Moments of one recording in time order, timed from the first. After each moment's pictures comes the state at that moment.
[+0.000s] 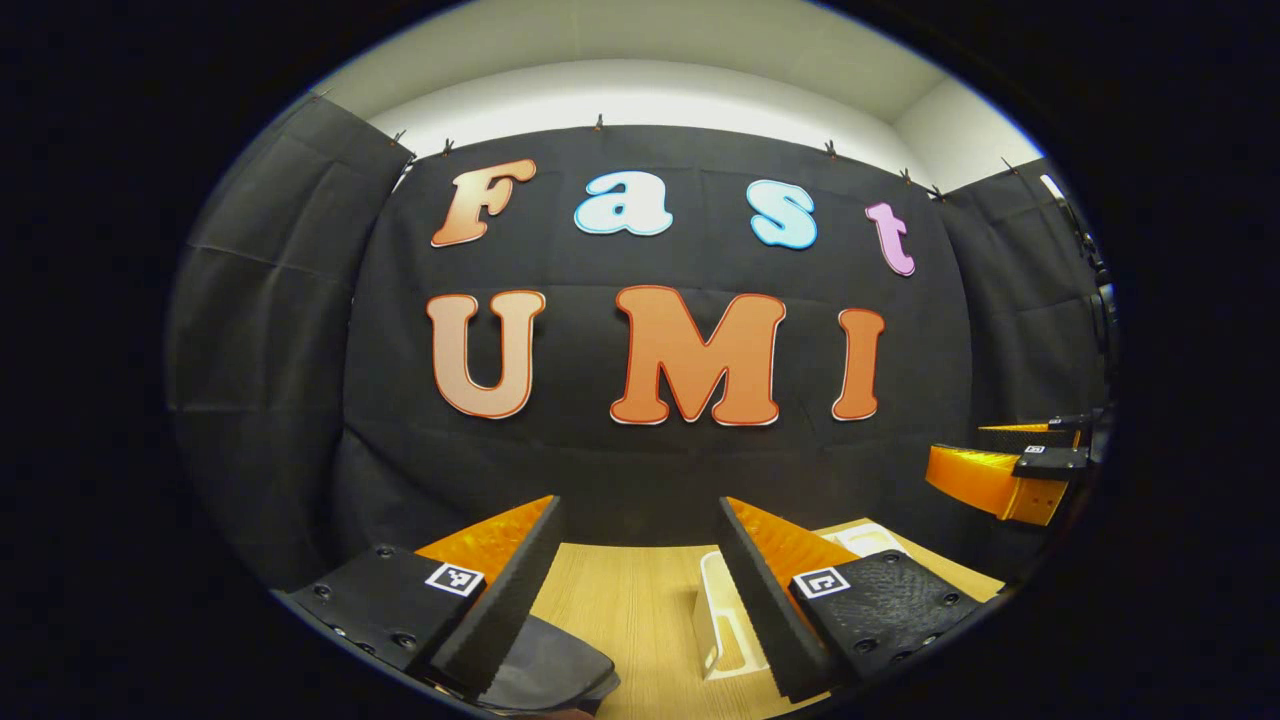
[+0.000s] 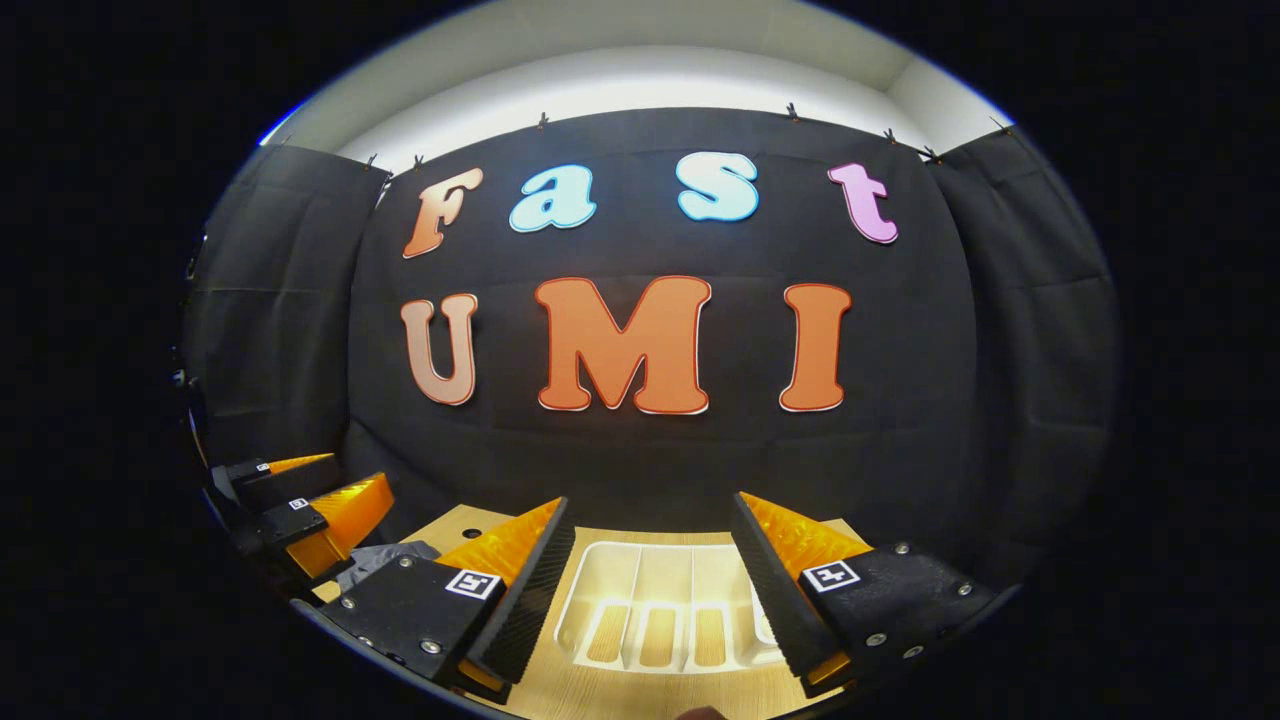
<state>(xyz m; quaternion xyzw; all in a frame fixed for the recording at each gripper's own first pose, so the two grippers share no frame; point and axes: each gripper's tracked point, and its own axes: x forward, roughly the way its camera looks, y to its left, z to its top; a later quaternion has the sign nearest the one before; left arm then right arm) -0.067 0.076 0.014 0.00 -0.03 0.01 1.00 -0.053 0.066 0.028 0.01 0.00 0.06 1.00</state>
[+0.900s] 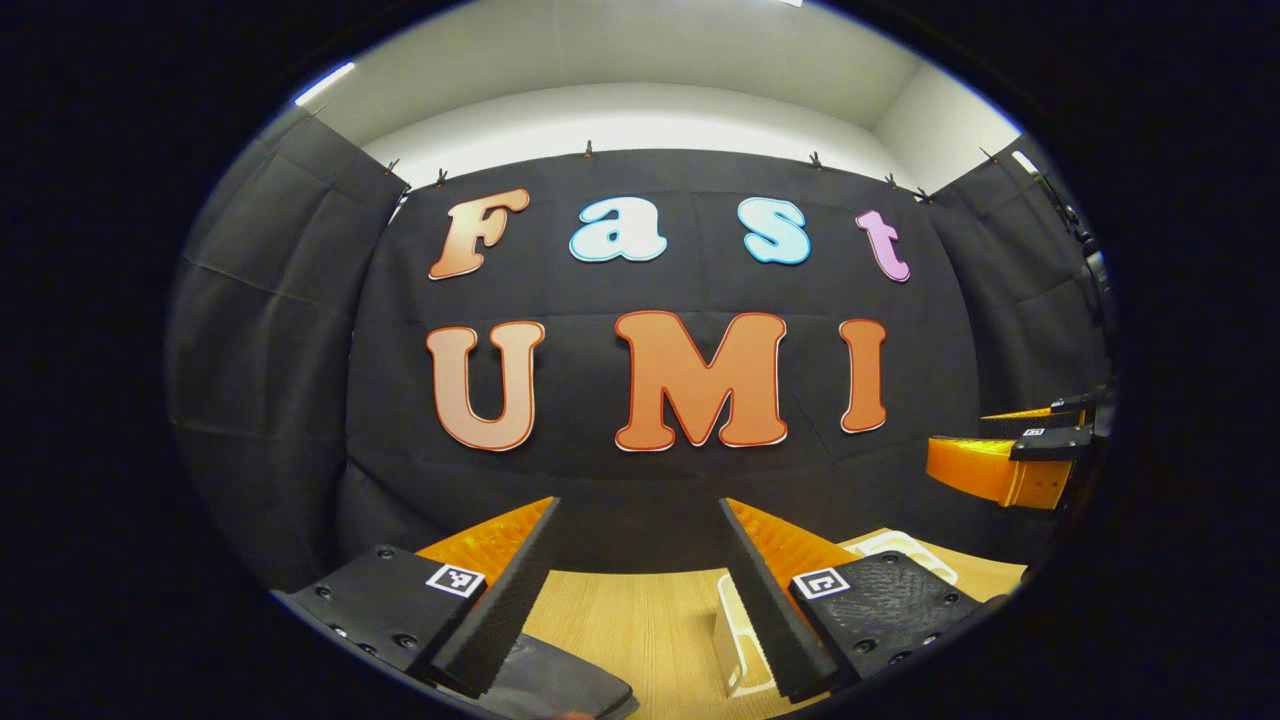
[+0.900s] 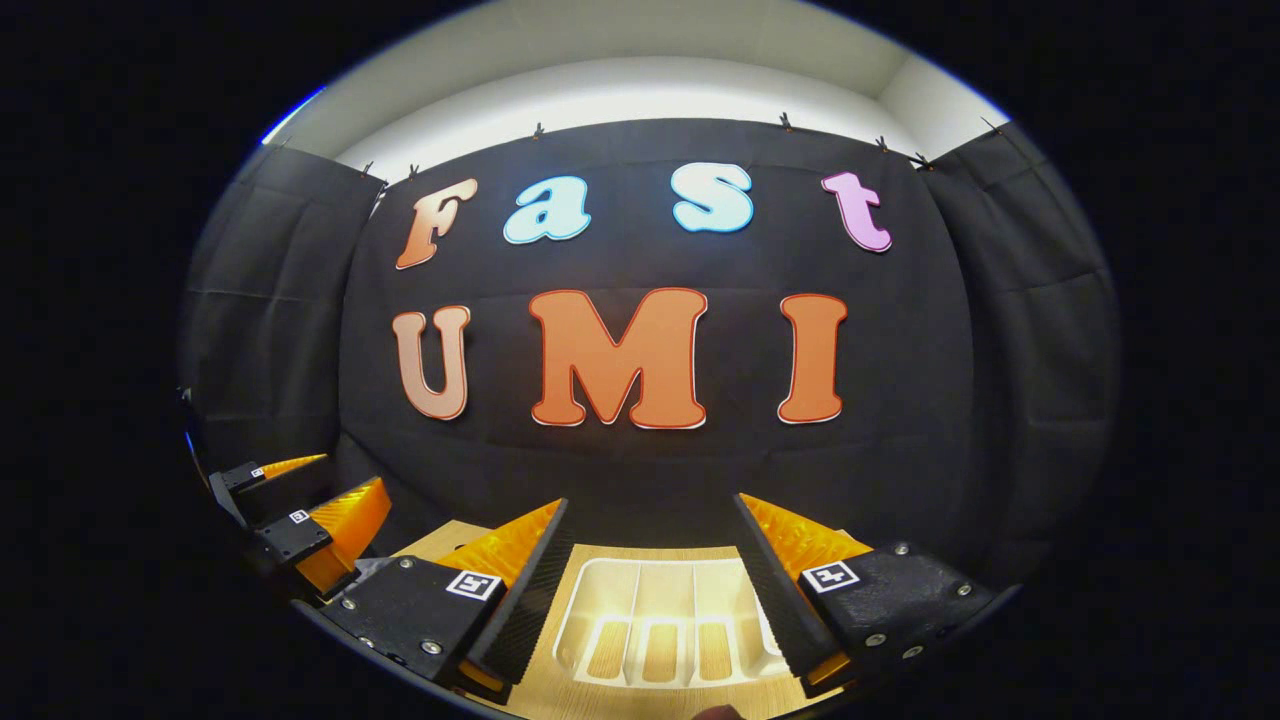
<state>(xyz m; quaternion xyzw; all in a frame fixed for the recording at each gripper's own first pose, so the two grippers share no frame) -0.058 0.074 0.023 0.03 -0.09 0.01 1.00 -0.045 0.071 0.029 0.01 -0.03 0.04 1.00</state>
